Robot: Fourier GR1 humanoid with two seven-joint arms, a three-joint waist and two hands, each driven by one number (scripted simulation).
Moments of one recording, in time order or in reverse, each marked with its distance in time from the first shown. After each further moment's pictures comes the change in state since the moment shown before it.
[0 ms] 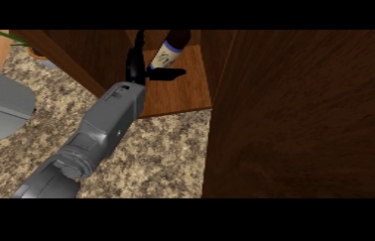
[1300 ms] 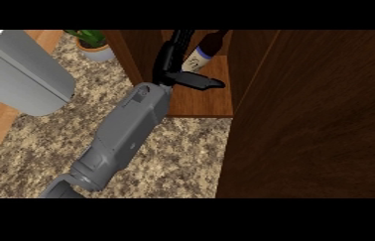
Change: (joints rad) left arm 0.122 -0.065 0.014 -0.480 0.016 -0.373 -0.009; right arm 0.013 -0.059 -0.014 -0.018 0.043 -0.098 0.082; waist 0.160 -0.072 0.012
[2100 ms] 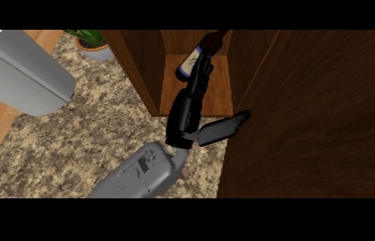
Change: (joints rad) left arm 0.399 0.012 -0.347 -0.782 -0.045 0.463 0.247; right arm -0.067 -0.027 0.039 -0.002 0.033 -0.038 0.029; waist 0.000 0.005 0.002
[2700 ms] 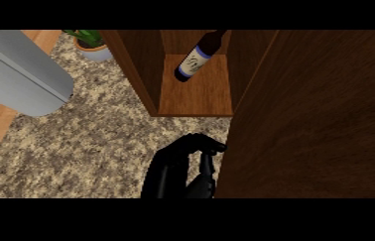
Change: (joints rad) left arm 0.367 0.080 -0.183 -0.441 -0.057 0.098 0.001; right arm 0.020 0.002 0.048 -0.014 0.033 -0.023 0.002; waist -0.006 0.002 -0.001
